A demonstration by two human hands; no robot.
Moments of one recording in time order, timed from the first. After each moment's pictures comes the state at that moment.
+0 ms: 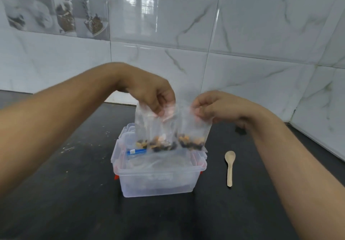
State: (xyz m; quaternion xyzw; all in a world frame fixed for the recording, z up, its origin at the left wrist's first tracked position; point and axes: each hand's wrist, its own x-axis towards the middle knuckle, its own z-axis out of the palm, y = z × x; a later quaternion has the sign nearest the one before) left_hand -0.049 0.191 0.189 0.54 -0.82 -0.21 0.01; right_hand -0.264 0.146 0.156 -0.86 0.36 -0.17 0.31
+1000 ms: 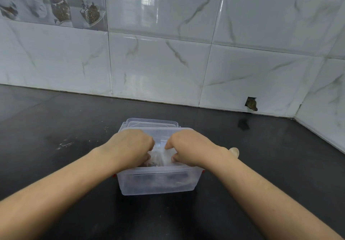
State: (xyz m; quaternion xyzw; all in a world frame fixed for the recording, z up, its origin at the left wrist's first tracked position) left_hand -0.055 0.225 0.053 0.69 -0.72 0.09 -0.07; right_hand -0.205 0.155 0.057 -0.93 0.35 0.05 -0.02
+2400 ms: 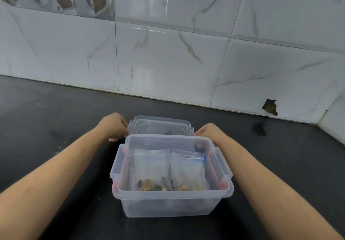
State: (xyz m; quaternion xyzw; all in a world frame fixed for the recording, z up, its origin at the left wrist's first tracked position) left_hand 0.067 0.133 0.014 0.83 -0.46 -0.18 0.23; right_hand -0.192 0.029 0.024 -0.72 0.60 -0.12 0.33
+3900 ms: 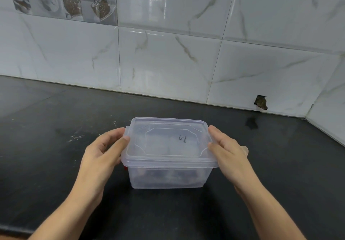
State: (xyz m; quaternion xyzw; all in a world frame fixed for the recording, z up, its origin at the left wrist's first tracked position) left_hand -0.041 0.295 0.008 0.56 -0.35 -0.27 0.70; right_hand -0.260 0.211 0.061 -0.77 0.43 -0.34 0.33
